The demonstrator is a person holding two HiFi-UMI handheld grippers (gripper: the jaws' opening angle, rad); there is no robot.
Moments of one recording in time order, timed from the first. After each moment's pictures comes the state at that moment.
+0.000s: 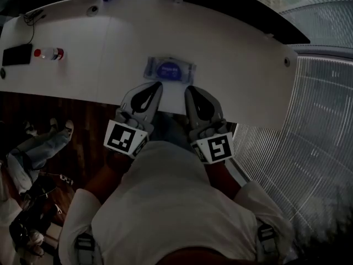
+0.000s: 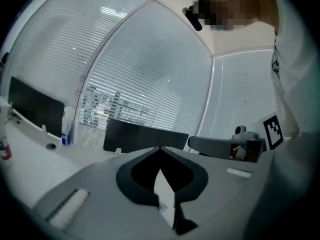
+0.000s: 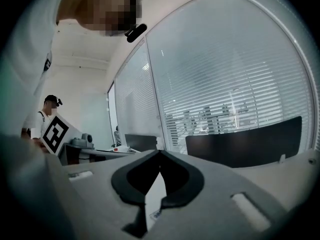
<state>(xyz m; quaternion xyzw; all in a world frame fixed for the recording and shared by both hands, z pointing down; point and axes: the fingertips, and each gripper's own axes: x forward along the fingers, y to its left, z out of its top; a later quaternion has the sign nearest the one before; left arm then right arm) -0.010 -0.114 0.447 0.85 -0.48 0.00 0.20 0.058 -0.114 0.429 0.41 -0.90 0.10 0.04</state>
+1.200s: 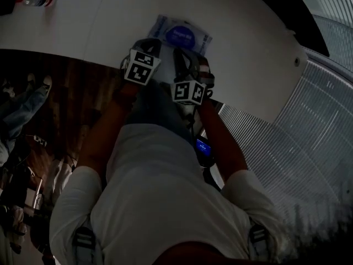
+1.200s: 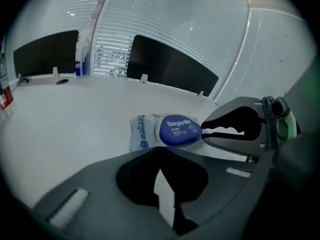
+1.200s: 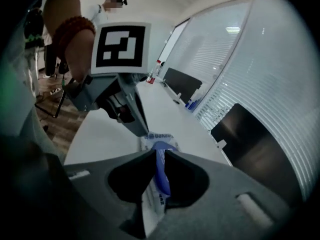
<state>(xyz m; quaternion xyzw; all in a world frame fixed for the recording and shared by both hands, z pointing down) -0.051 -0.122 0.747 0.77 -0.47 0.24 0.36 0.000 -0.107 0.716 0.23 -0.86 -0.17 0.42</state>
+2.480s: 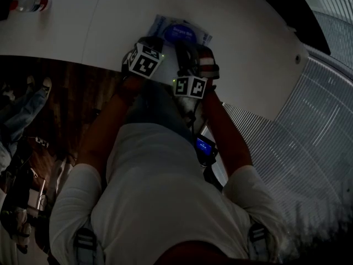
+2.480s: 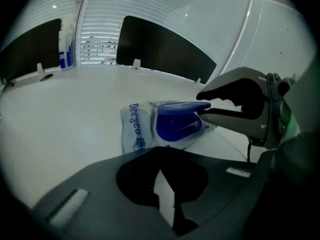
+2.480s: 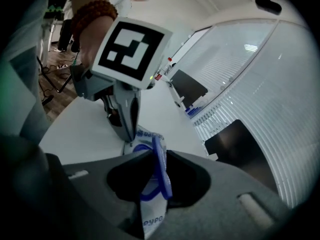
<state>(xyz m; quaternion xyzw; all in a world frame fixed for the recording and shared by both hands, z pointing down) -0.036 -0.130 0.781 0.77 -0.42 0.30 0.37 -0.008 -0.138 0.710 0.21 -0.83 -0.27 0.45</state>
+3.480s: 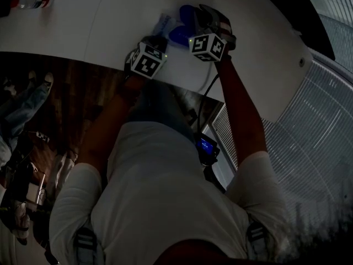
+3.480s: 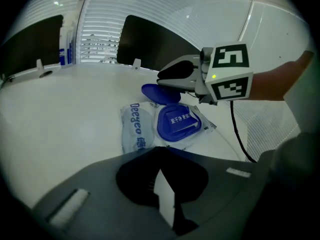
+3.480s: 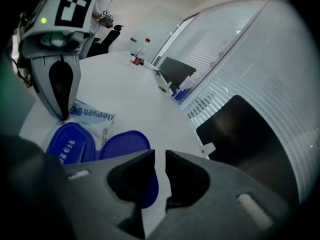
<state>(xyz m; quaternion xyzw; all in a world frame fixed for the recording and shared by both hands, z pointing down) -0.032 -0.131 0.778 0.78 -0.42 0.29 0.38 -0.005 -0.277 0.732 0.24 -0.83 -0.23 0.45</state>
